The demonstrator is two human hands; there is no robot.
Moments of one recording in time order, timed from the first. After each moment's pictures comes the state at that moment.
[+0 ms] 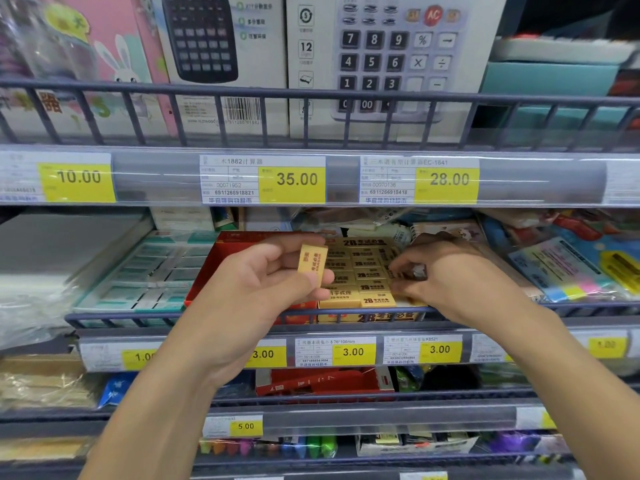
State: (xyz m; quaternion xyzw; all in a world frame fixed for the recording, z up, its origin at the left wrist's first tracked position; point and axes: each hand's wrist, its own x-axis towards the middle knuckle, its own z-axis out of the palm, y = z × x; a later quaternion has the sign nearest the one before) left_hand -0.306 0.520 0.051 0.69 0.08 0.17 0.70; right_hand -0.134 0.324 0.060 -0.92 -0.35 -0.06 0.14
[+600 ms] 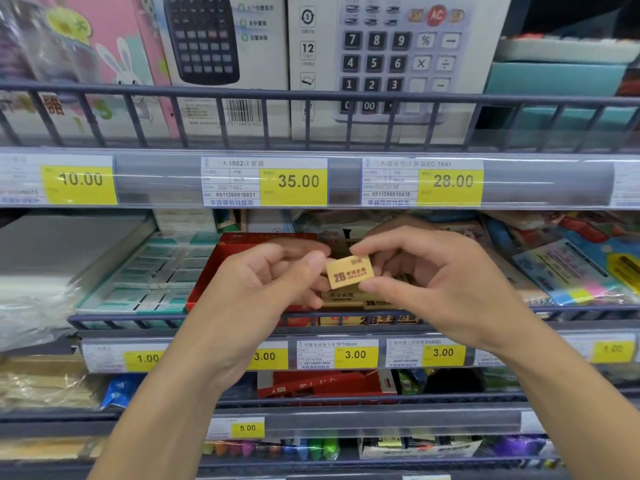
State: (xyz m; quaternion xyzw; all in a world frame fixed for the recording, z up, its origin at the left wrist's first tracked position) left_hand -0.305 0.518 0.050 0.69 0.08 0.21 0.69; right_hand -0.169 0.329 0.066 -0.67 -0.56 -0.01 0.49
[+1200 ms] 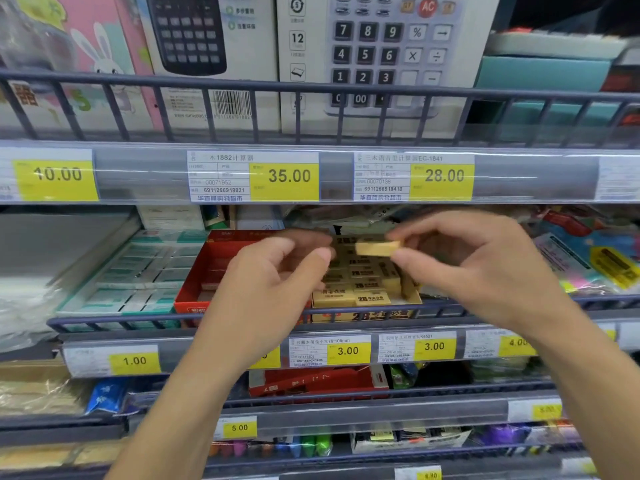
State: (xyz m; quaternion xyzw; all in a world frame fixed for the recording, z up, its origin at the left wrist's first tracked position) left_hand -0.287 0.512 0.045 0.80 0.06 0.29 0.52; right_hand -0.166 0.302 0.085 -0.74 -0.50 -0.11 0.44
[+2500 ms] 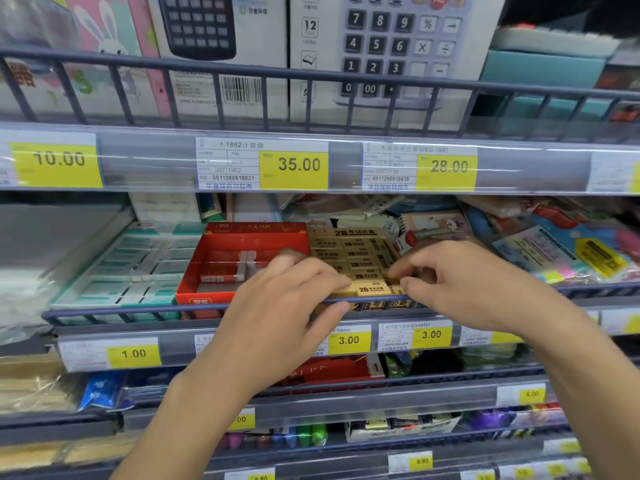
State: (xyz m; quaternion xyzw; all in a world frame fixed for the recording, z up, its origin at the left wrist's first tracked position) left_hand -0.291 0.518 0.015 0.95 -0.08 0.29 0.10; right_hand -0.161 0.305 0.075 -0.91 -0.38 0.01 0.14
